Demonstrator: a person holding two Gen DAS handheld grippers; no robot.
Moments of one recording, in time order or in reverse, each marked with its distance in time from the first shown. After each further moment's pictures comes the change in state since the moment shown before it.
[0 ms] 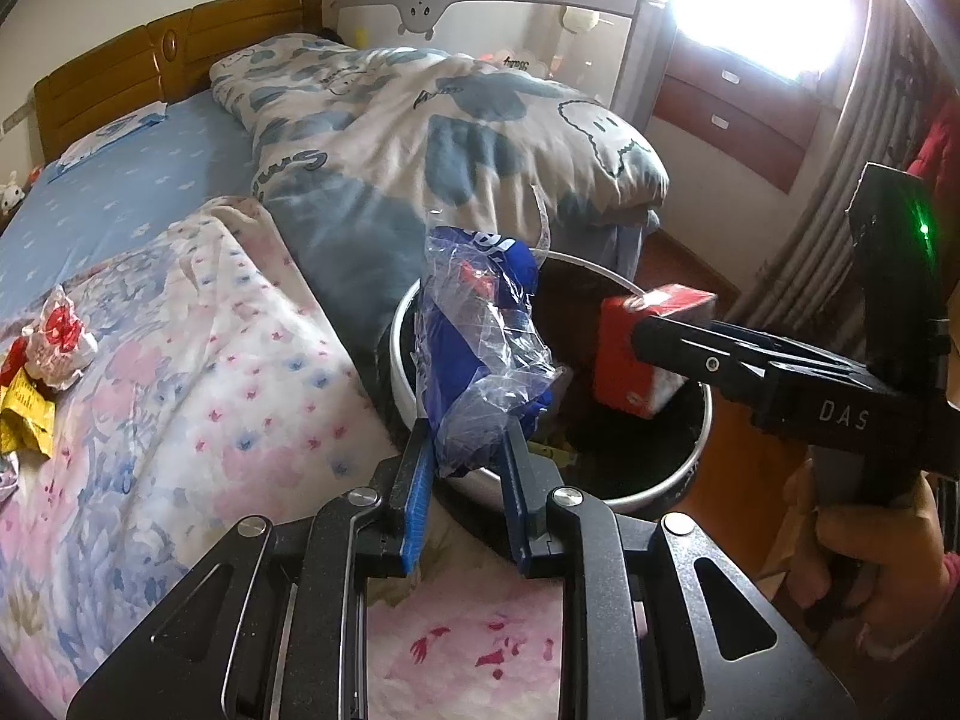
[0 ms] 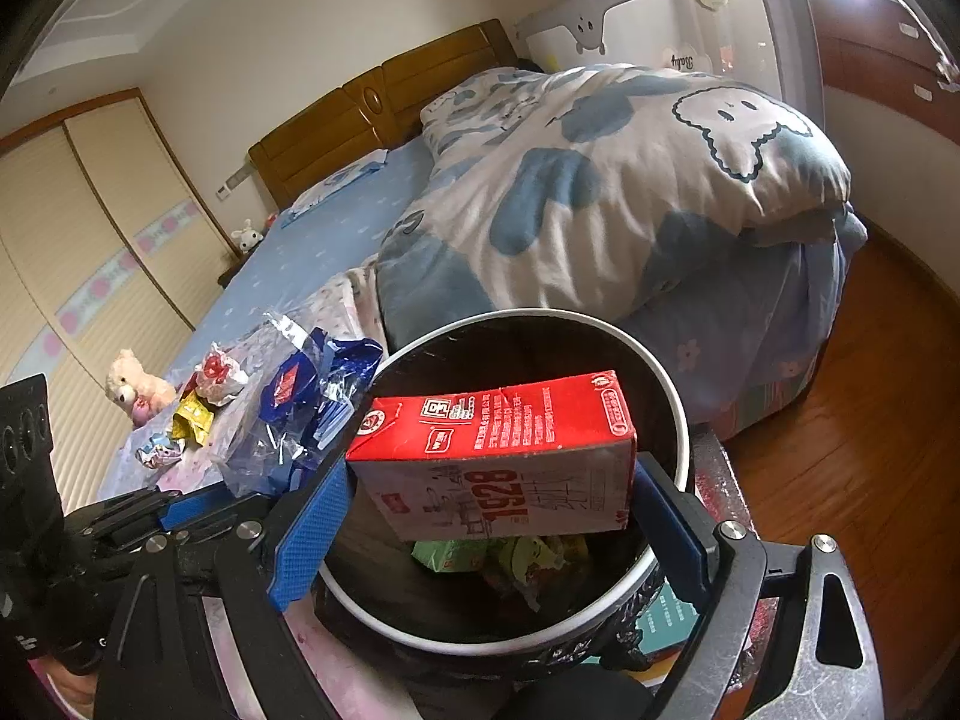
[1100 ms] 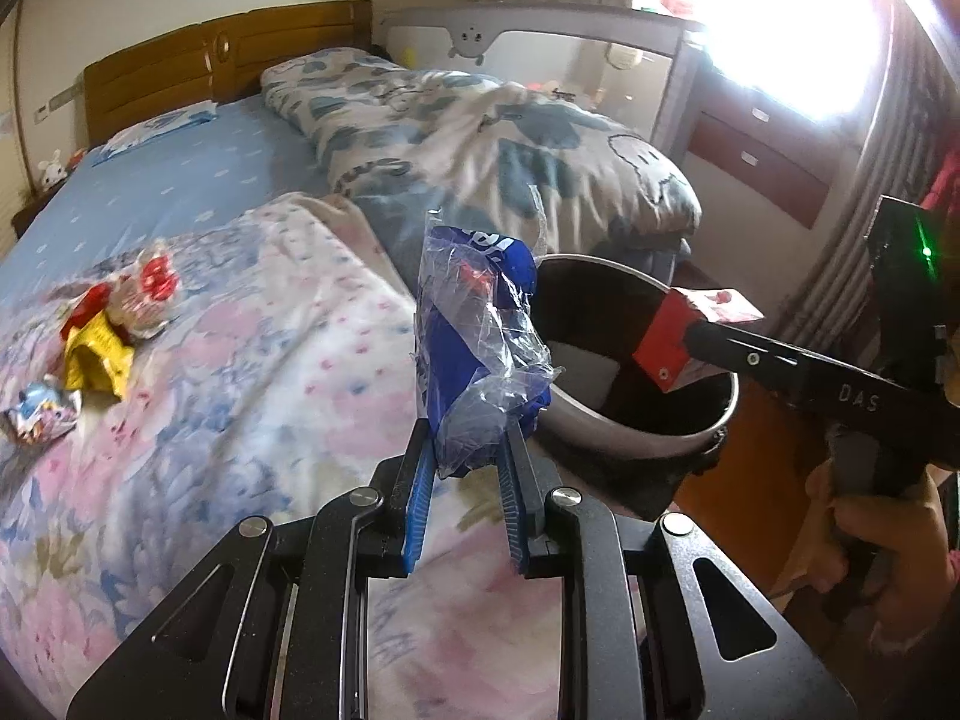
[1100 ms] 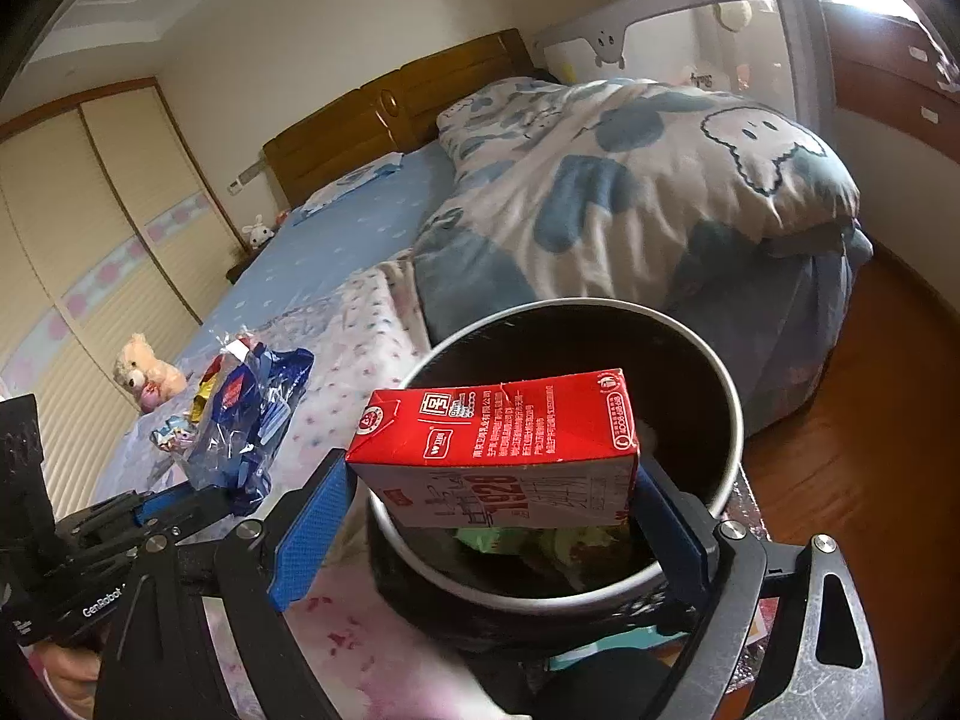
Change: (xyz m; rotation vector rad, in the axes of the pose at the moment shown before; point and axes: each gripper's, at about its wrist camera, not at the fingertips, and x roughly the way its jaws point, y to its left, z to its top) left arm -0.047 0.040 -0.035 -0.061 -0.066 0.055; right arm -0.011 0.033 -0.017 -0.031 -0.024 -0.004
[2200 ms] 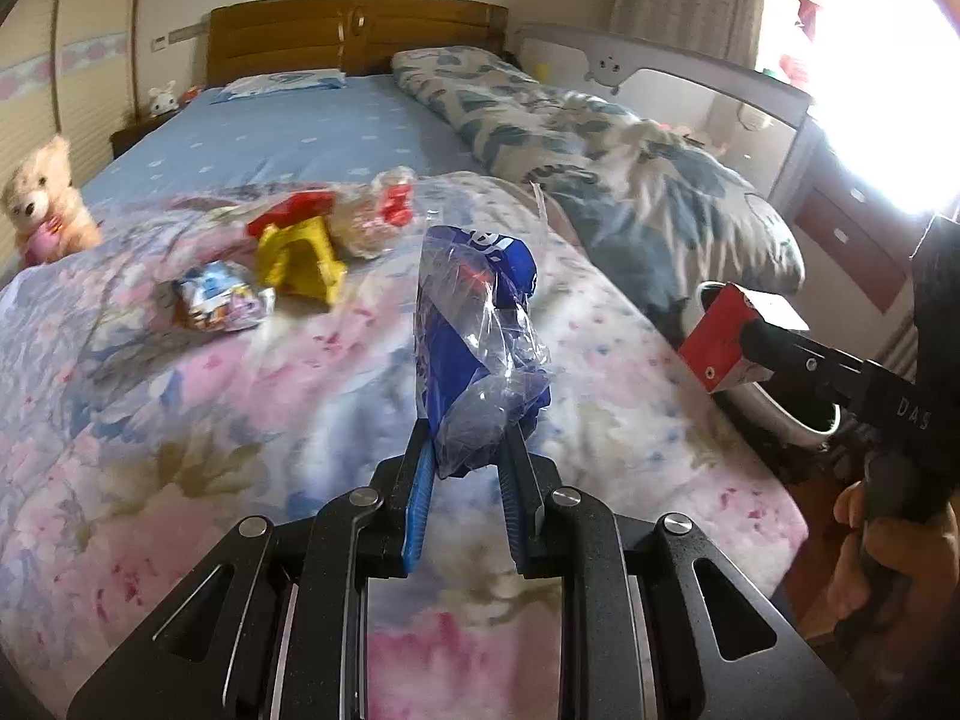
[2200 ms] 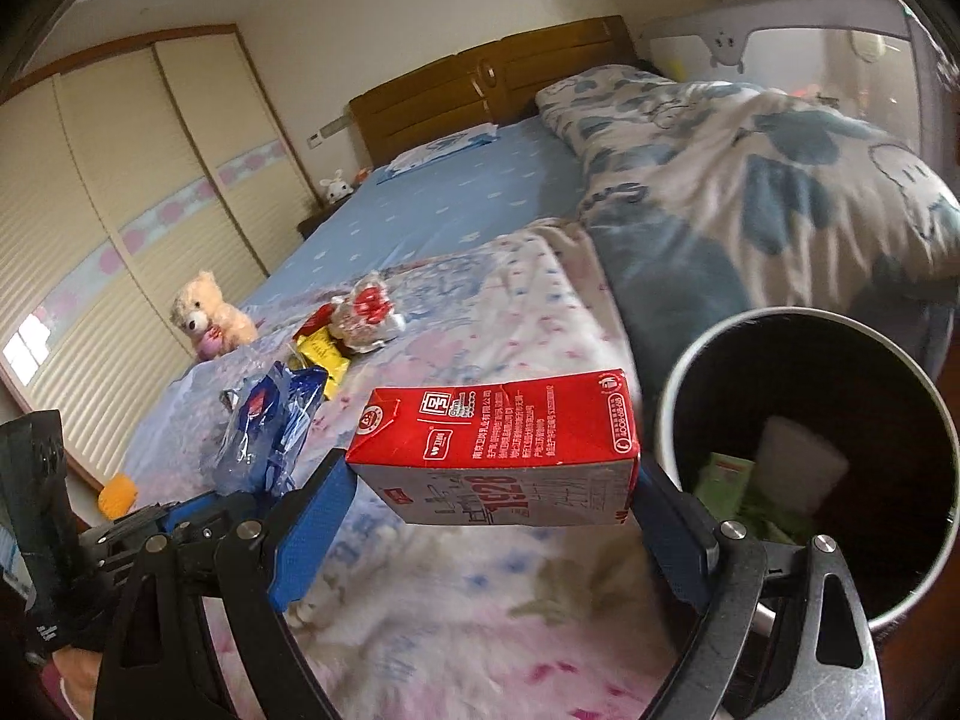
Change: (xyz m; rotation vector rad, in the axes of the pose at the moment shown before) left arm -0.043 0.121 -0.050 -0.220 -0.035 0.157; right arm 0.044 0.121 -0.012 -0.133 0.035 0.127
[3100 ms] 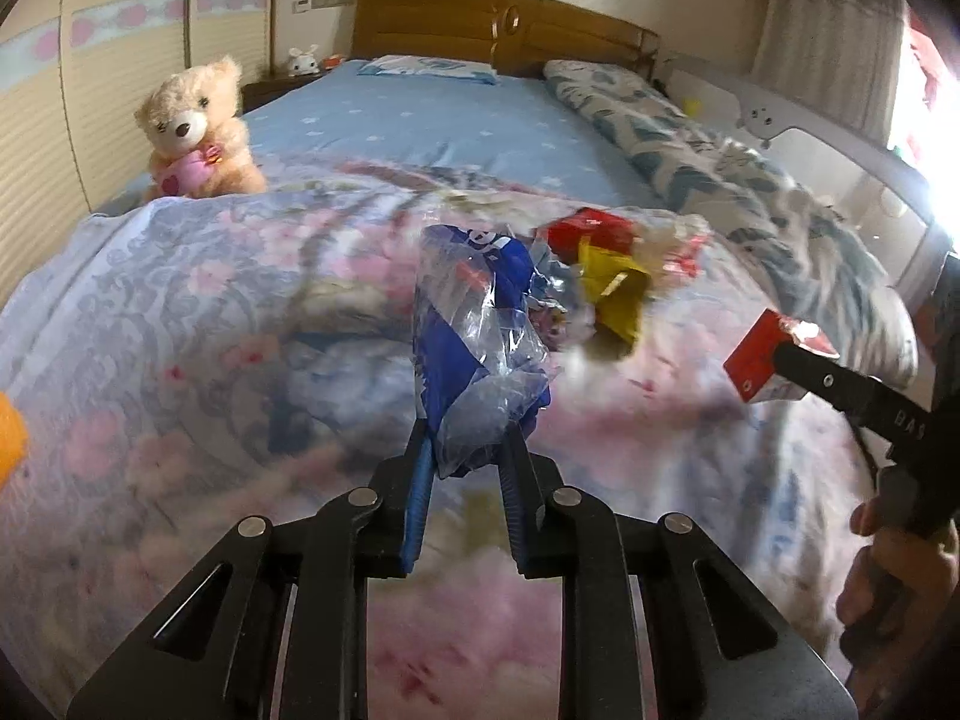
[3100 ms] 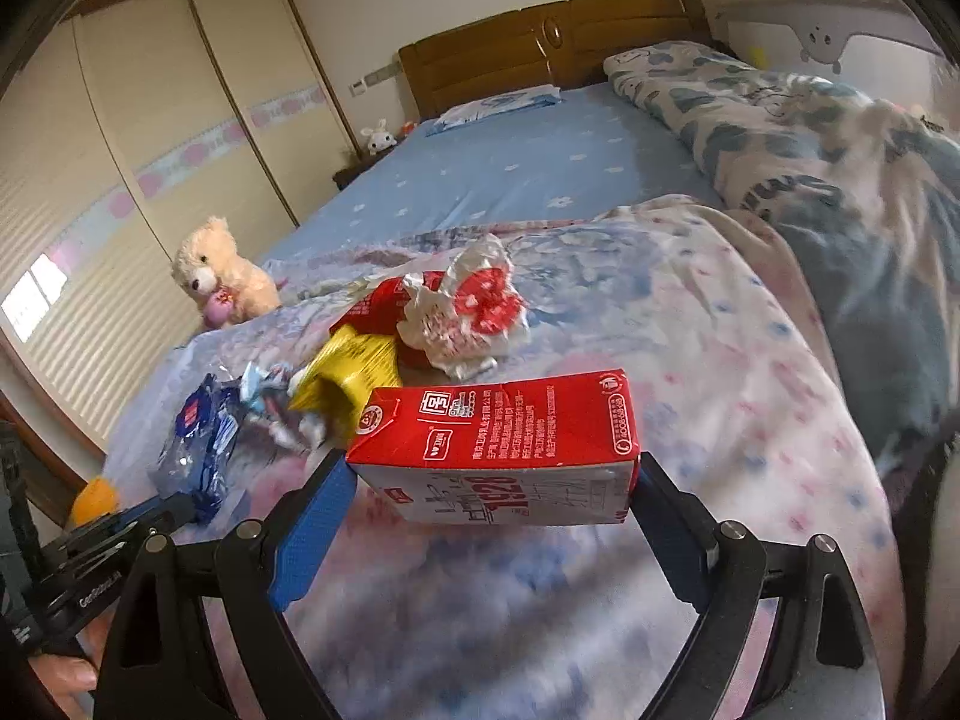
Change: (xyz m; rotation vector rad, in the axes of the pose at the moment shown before) left arm -0.008 0.145 0.000 -0.211 -0.020 0.228; right arm 0.126 0.096 0.025 -0.102 0.091 0.074
